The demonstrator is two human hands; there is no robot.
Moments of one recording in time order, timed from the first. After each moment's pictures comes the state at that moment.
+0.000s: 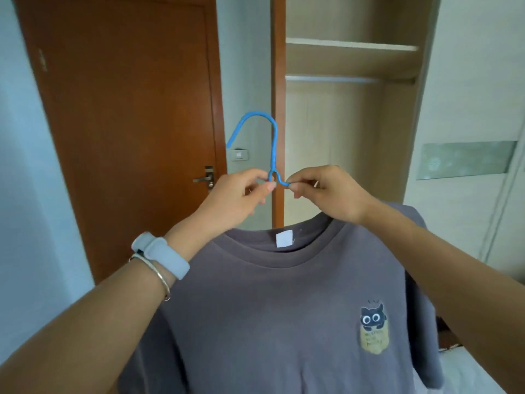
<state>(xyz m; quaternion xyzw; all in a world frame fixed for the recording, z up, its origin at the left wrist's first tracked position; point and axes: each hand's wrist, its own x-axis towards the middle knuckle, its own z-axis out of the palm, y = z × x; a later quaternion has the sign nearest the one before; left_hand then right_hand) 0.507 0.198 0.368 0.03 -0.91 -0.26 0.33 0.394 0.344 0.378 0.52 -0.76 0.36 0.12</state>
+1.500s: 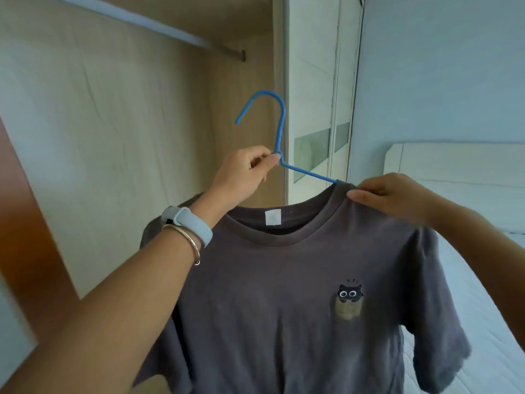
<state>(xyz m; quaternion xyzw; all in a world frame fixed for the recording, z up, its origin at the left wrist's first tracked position) -0.151 0.118 0.380 -0.34 -0.81 -0.42 0.23 -0.068 0.362 0.362 0.04 -0.96 0.17 0.20</state>
